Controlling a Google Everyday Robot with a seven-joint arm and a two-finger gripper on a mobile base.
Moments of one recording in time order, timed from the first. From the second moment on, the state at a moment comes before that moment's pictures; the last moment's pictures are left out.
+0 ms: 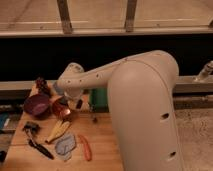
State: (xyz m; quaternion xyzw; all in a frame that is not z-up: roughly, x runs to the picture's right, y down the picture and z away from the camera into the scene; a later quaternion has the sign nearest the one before) arm -0.167 0.067 0.825 -0.24 -0.02 0.16 0.96
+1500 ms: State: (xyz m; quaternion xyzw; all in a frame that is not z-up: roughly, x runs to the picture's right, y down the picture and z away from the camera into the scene) arm -0.232 0.101 0.818 -0.26 -0.07 0.09 0.96
